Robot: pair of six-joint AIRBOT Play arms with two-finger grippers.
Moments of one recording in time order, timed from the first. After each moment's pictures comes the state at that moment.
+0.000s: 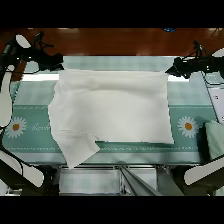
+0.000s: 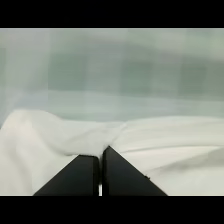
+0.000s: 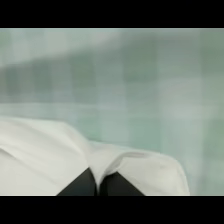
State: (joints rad) left arm 0.09 -1.89 1.87 1.20 -1.26 -1.53; right arm -0.27 -1.83 1.66 -0.83 1.24 1.35
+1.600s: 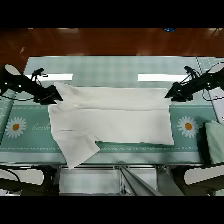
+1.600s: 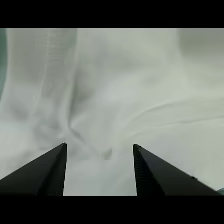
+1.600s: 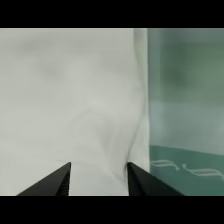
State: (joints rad) left arm 0.25 -1.62 1.27 1.08 -1.37 -1.35; right arm -0.30 -1.69 1.35 -1.04 1.39 1.37
